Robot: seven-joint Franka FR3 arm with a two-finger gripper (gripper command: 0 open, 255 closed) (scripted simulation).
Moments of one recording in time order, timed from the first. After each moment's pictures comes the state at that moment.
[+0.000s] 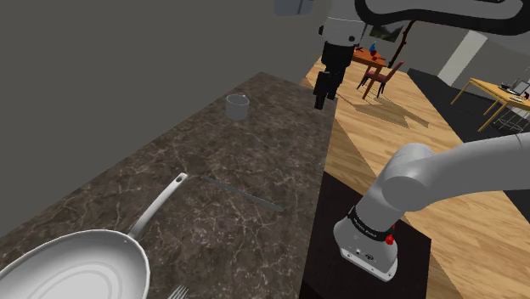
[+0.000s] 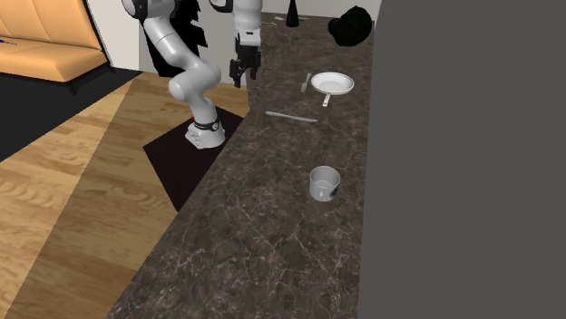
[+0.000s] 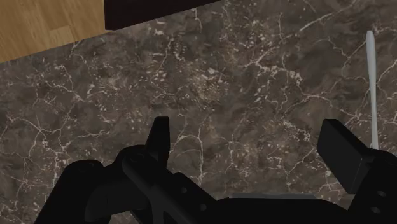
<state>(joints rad) -0.01 -0.75 0.07 -2.39 -0.02 1.51 -0.02</state>
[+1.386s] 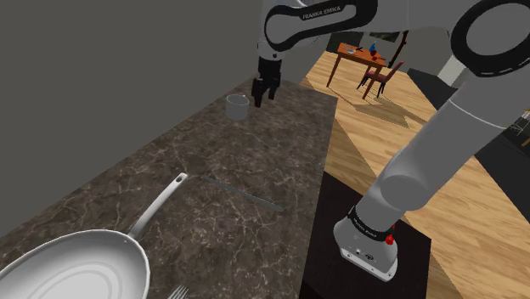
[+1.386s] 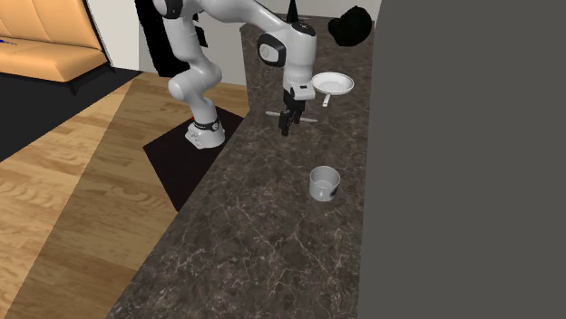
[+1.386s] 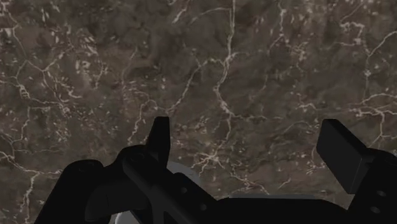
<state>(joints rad) -0.04 -0.08 0.04 -2.09 -0.06 1.95 -0.08</state>
